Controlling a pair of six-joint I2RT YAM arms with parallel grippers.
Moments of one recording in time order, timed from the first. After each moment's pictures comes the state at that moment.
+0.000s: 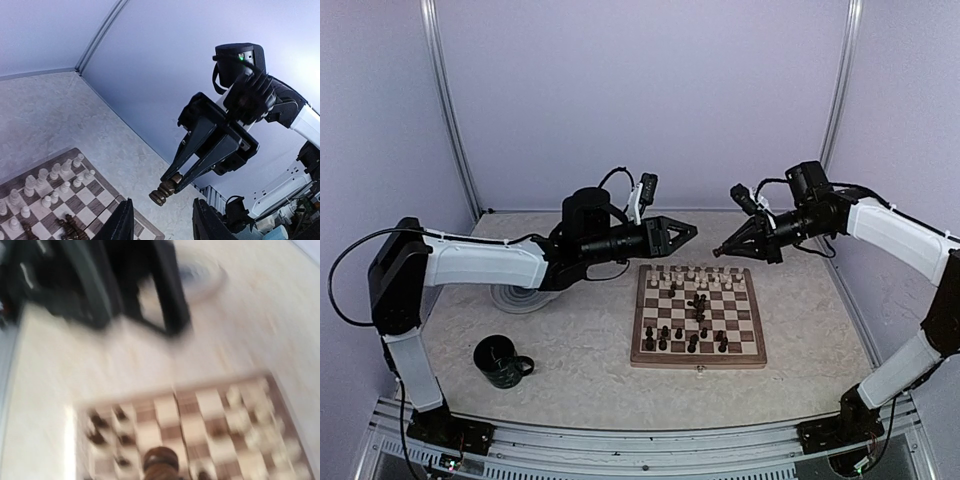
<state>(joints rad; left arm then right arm) -0.89 1.87 1.27 0.58 0.36 -0.67 0.34 1.48 1.26 -0.59 -0.93 -0.62</state>
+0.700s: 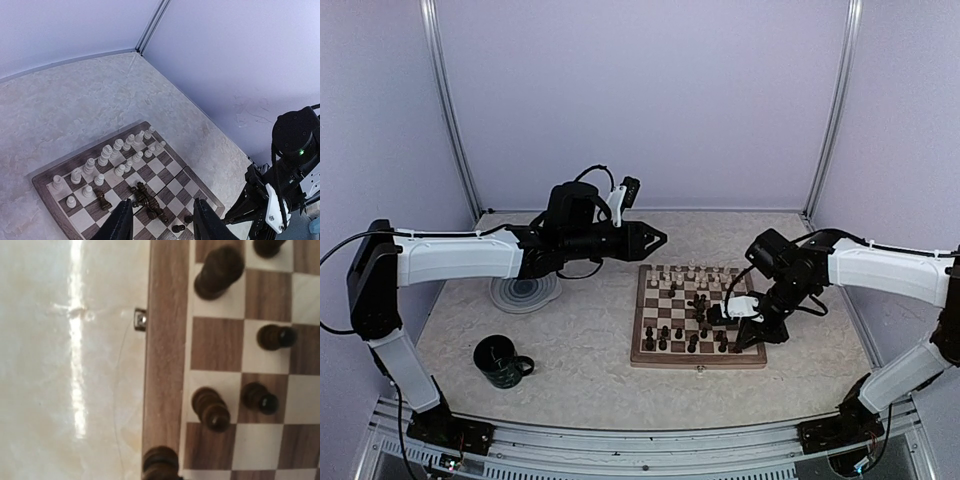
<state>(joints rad) -0.83 1.73 1.24 0.19 0.22 -0.42 0.66 1.41 0.98 -0.89 -0.31 -0.88</state>
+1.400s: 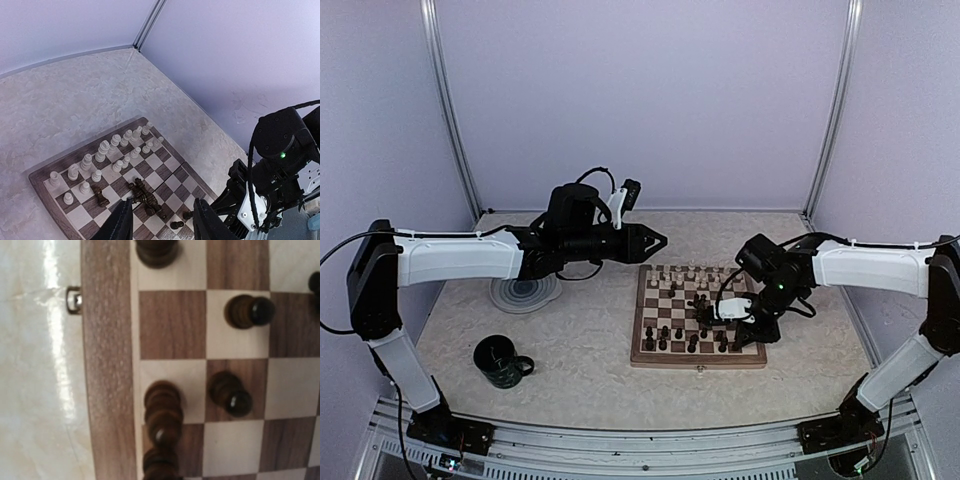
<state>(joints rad) -0.83 1.73 1.23 0.19 0.24 -0.42 0.67 1.50 0.98 -0.82 -0.19 -0.83</state>
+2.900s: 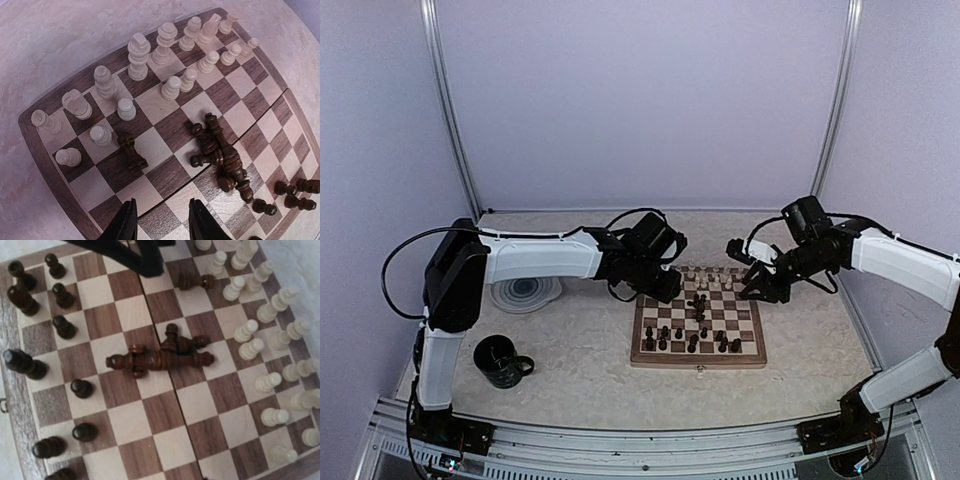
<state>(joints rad) -0.95 2.15 1.71 -0.43 -0.06 -0.29 0.42 1.34 1.00 -0.63 -0.42 -0.72</state>
